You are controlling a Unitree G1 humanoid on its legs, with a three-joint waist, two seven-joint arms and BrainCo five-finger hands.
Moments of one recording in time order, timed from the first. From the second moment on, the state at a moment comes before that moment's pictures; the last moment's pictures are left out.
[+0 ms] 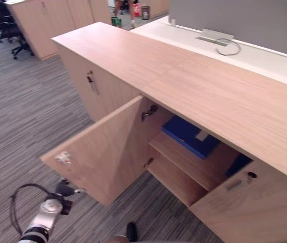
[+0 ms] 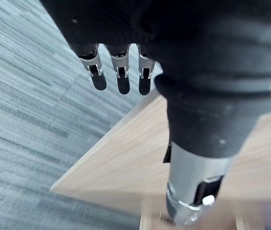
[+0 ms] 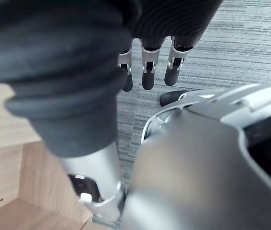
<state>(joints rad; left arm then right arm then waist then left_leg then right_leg) -0.04 0.56 -0.43 0.67 -0.18 0.00 0.01 0.13 -0.07 -0.60 1.20 0.02 -0.02 0.09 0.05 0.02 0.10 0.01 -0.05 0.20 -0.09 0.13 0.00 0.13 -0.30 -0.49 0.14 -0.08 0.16</state>
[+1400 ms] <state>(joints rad) 0.01 0.14 -0.09 1.07 -0.32 -0.17 -0.21 0.02 -0.17 -0.20 1.21 -0.02 -0.06 0.11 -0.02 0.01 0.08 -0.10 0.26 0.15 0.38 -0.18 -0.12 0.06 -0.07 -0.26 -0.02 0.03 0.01</state>
